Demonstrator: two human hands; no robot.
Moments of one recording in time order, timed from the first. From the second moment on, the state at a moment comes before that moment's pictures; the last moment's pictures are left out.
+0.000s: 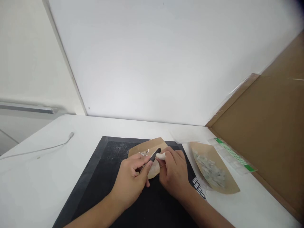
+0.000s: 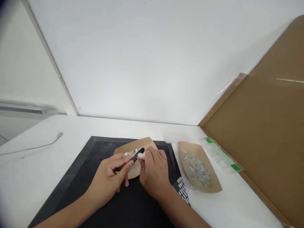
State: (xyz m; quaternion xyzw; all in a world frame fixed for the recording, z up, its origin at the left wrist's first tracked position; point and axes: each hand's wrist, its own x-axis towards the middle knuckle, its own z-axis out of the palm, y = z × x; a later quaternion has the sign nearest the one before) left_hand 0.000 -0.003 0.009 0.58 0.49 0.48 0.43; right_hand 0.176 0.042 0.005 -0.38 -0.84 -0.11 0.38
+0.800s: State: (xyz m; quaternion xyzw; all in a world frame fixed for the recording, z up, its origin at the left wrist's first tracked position) left_hand -0.003 -0.004 0.019 0.63 0.48 0.51 0.32; right_hand 0.174 0.043 0.011 -0.39 -0.84 -0.08 0.37
